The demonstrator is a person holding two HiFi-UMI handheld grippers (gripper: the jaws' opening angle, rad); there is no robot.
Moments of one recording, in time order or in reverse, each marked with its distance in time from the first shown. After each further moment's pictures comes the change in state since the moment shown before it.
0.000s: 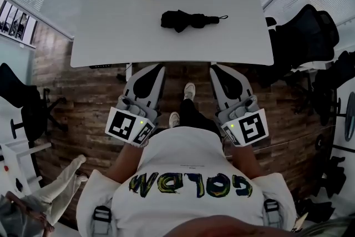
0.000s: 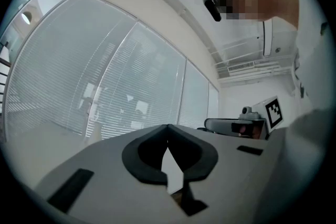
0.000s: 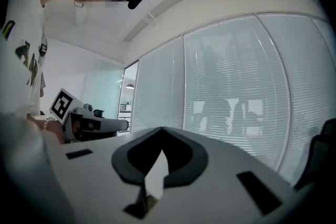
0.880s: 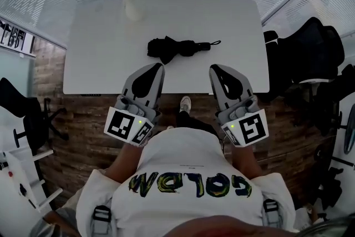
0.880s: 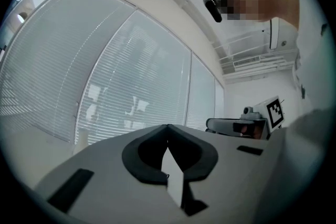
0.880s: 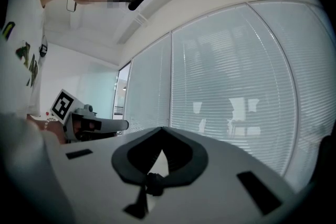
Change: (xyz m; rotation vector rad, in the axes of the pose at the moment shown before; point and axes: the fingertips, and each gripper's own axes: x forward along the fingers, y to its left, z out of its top) left arm 0.172 0.047 0.003 0.022 0.011 0.024; right arm 0.083 -0.159 -0.010 0.023 -0.022 0.012
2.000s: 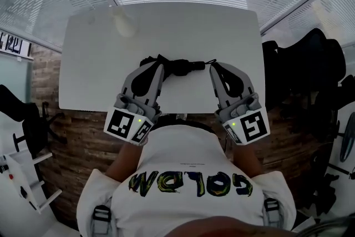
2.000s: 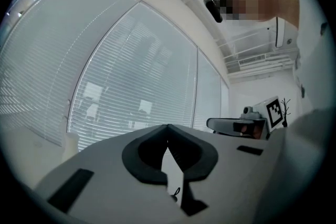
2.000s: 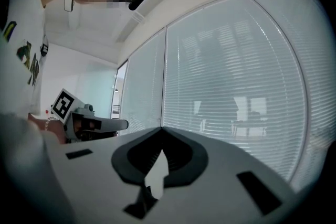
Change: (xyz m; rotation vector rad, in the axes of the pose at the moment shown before) left arm 0.103 0.042 -0.001 -0.008 0.001 0.022; right arm 0.065 -0.094 -0.007 -0.008 0.011 0.026
